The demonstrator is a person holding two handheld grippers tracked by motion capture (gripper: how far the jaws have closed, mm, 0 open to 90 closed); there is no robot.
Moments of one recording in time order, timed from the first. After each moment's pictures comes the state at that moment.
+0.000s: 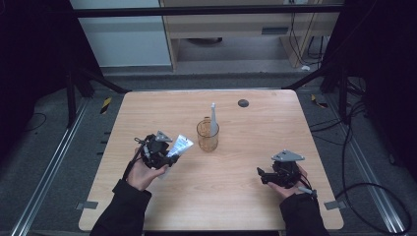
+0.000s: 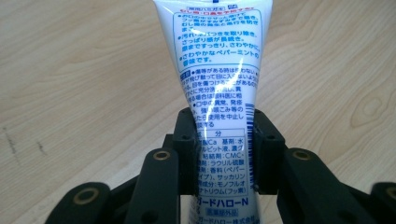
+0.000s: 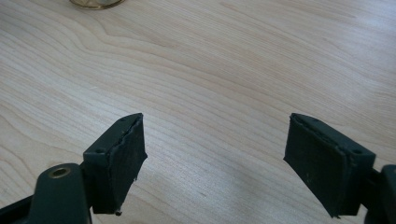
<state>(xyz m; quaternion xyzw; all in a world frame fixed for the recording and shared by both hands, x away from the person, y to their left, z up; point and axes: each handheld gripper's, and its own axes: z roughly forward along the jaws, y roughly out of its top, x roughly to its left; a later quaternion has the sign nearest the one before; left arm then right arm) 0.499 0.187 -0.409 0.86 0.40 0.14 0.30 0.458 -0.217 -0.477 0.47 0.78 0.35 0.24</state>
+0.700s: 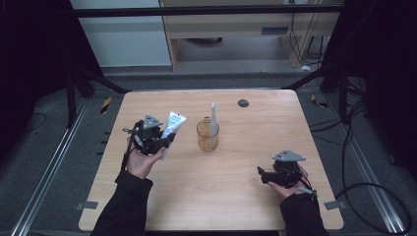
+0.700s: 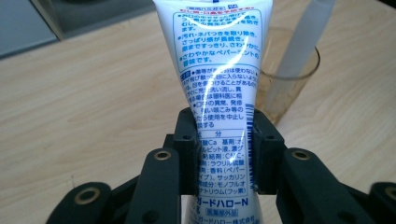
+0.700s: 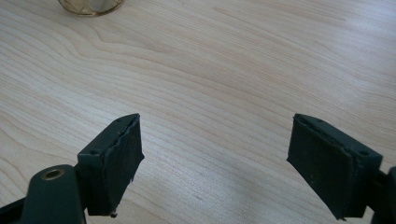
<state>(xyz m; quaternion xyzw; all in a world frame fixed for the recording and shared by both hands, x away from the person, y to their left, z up) 0.513 0.194 -0.373 0.78 0.43 0.23 0.39 0.458 -0.218 -0.477 0.47 0.77 0.35 0.25</state>
